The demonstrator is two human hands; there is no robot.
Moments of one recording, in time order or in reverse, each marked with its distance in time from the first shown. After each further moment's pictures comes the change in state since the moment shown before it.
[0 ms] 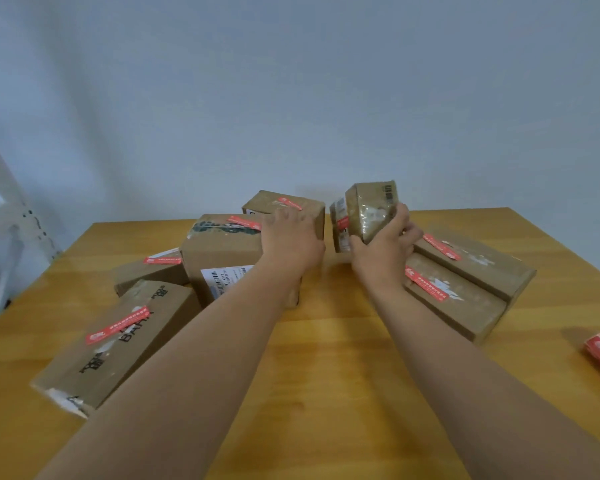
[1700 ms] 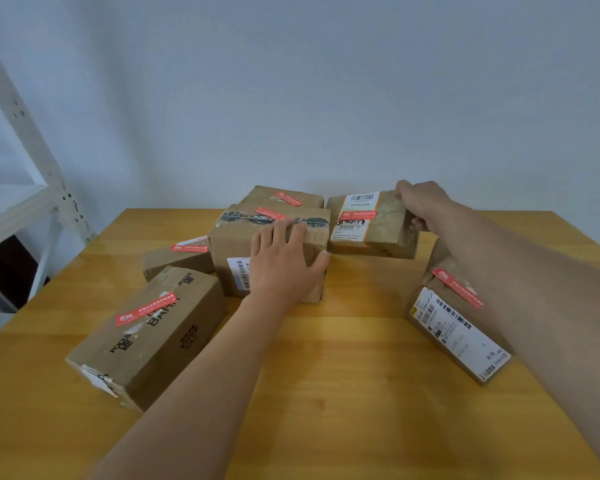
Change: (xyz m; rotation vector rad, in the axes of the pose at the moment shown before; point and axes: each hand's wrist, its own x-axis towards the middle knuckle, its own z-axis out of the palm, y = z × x) left_hand -0.059 -0.044 0.039 -0.282 0.256 -0.121; right_hand 0.116 -0.016 0.003 -0.085 -0.416 0.270
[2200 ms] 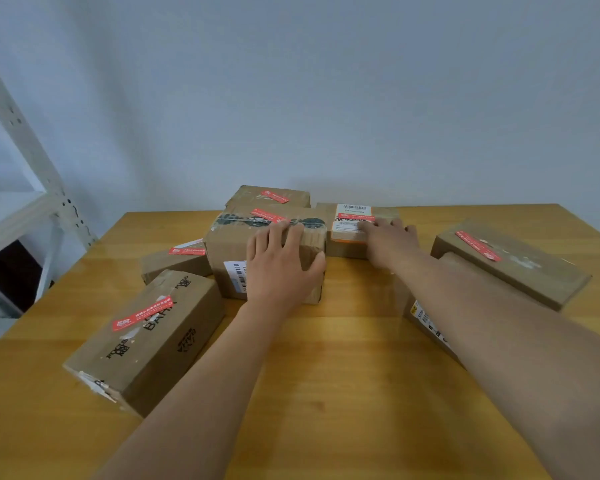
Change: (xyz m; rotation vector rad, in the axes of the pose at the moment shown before) left_hand -0.005 0.002 0.003 0.028 0.051 -0.003; right_hand -0.020 0.046 0.067 -1.009 -0.091 -0.459
